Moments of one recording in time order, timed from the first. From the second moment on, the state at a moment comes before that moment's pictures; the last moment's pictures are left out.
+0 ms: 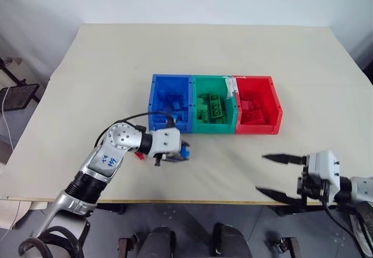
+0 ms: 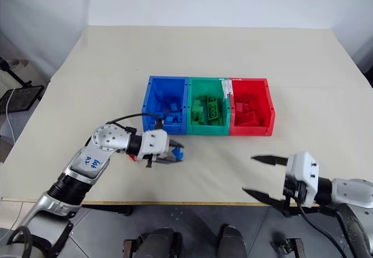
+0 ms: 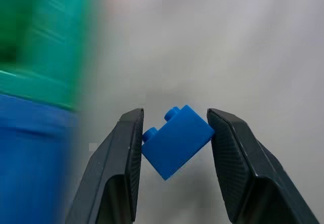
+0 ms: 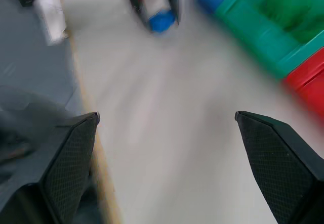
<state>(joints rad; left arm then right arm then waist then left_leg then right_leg) -0.59 0.54 -0.23 -0.04 -0.08 0.19 -1.00 0.14 -0.73 -0.33 -0.44 0.61 0.21 1.07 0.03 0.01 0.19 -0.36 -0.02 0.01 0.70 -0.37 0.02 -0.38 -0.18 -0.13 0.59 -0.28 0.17</state>
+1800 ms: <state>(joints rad) 0.07 0.84 0.45 -0.14 -0.42 0.17 -1.05 -0.14 -0.75 -0.12 -0.19 0.49 0.10 1.25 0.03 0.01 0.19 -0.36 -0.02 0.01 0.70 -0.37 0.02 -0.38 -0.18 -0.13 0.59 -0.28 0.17</state>
